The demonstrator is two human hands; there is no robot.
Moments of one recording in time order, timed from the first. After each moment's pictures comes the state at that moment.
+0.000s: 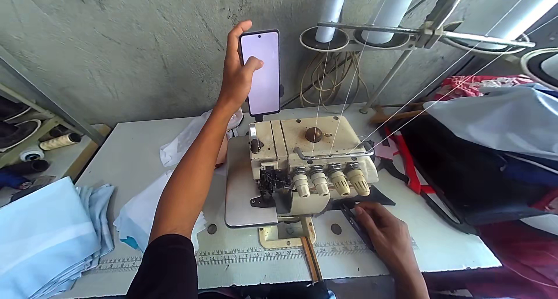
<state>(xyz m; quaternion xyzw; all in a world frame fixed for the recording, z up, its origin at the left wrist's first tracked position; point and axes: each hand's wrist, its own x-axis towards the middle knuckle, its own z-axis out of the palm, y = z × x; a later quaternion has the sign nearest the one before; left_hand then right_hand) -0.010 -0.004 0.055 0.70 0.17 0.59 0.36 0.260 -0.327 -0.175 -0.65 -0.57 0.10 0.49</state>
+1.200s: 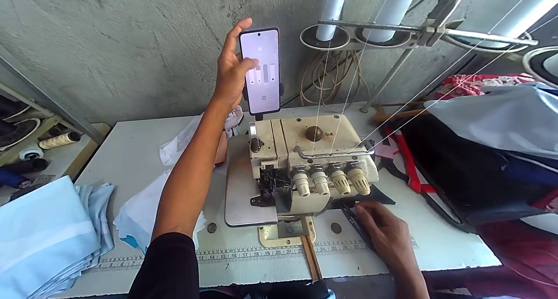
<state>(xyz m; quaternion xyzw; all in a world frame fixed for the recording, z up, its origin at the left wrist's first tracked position) -0.019 0.004 0.053 0.67 0.11 0.57 0.46 0.261 -0.327 -0.176 -0.66 -0.57 0.10 0.48</state>
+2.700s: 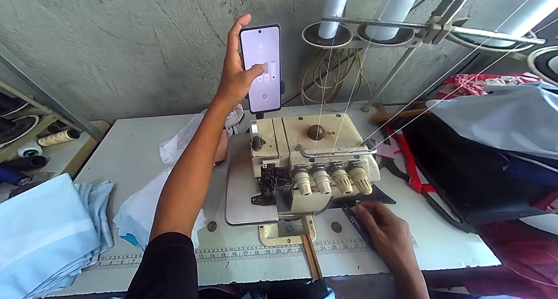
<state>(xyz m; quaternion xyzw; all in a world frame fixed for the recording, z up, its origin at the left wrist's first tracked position) -0.019 -0.001 0.050 0.71 0.12 0.55 0.42 0.260 -0.328 -0.175 -0.66 -0.57 0.10 0.48</state>
